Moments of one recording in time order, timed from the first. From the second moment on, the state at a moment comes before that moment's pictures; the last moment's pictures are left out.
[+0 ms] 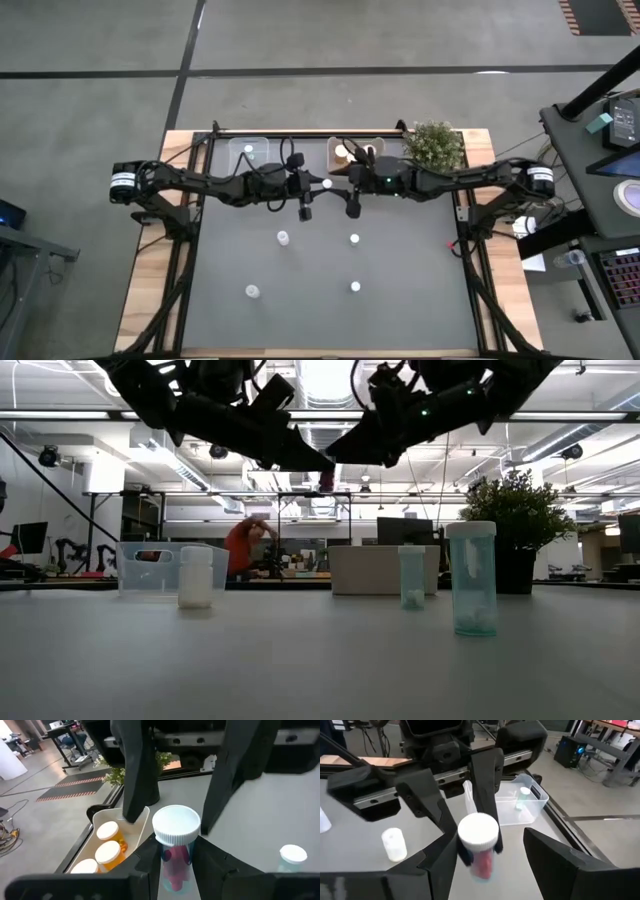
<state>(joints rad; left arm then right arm) 0.16 1.49 0.78 0.49 -0.09 0.24 -0.18 1.49 0.84 0.40 0.00 -0.13</state>
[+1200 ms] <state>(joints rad) 0.16 1.49 0.78 0.49 -0.09 0.24 -0.18 1.52 0.87 0.37 0.00 -0.11</state>
